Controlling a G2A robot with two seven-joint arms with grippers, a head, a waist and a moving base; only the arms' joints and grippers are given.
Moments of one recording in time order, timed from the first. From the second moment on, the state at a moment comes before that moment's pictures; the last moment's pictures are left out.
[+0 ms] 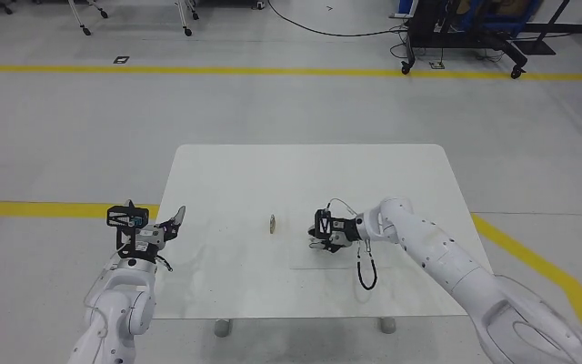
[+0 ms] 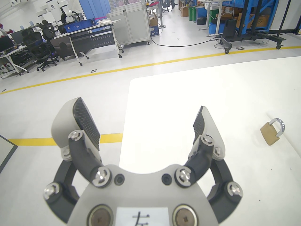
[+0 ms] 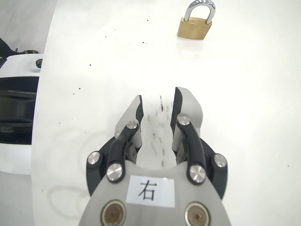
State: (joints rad) left arm 1.73 -1.15 -1.60 -1.80 1.33 0.00 0.00; right arm -0.81 -1.14 0.63 -0.99 -1.29 -1.00 0.03
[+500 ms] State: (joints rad) left arm 1.73 -1.15 -1.60 -1.80 1.33 0.00 0.00; right arm -0.85 -1.12 0.66 -0.98 -1.46 -0.94 -0.23
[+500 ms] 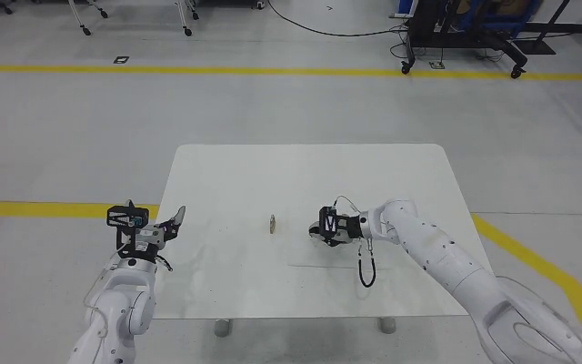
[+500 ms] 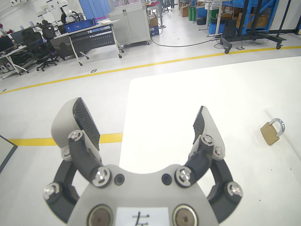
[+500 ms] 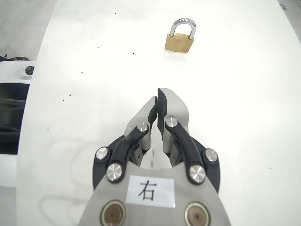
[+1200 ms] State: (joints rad) left arm 1.73 -1.15 -1.60 -1.80 1.33 0.00 0.00; right arm -0.99 -1.07 0.78 -1.02 -1.41 -0.83 -0.73
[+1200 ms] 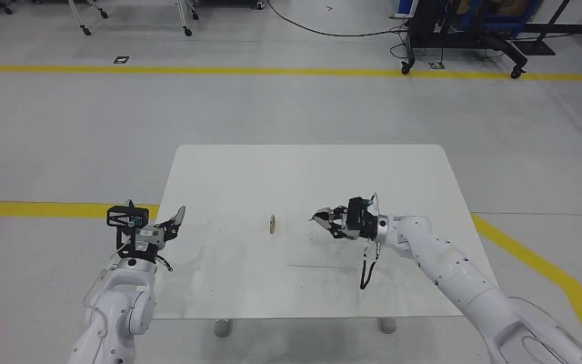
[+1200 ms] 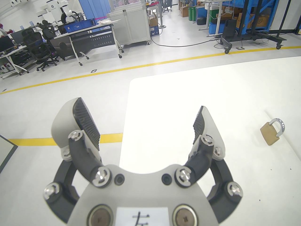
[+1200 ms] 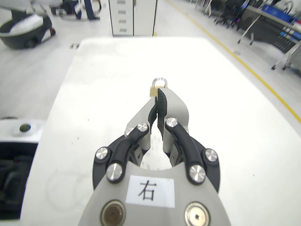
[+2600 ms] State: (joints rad) left arm 1.33 -1.17 -1.33 -1.52 -0.15 -0.52 -0.70; right arm -1.00 -1.16 0.64 -0.98 -0.71 -1.01 -0.66
